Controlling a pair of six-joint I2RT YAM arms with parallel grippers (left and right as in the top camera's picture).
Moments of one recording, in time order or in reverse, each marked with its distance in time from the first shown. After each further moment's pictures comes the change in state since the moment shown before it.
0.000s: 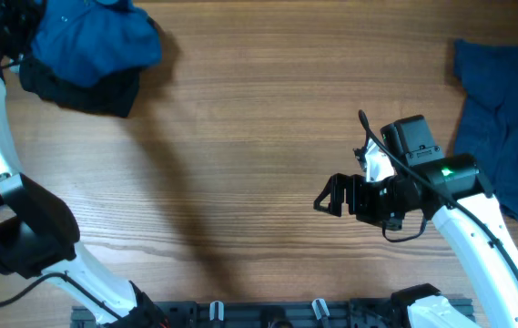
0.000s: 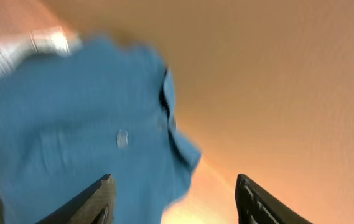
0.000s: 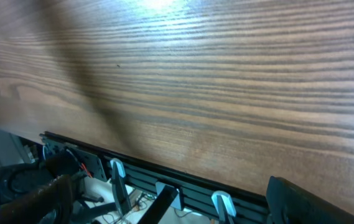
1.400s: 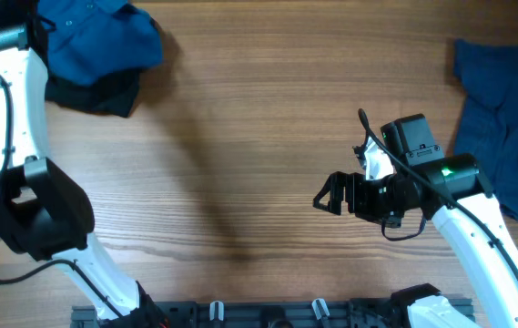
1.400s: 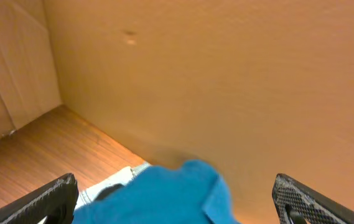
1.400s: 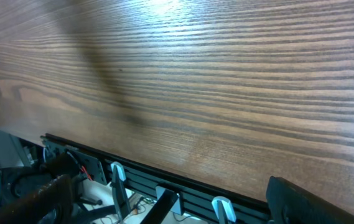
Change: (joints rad) left arm -0.166 0.062 0.015 0.328 -0.591 0.312; right arm 0.000 0.000 0.000 0.018 0.000 -0.009
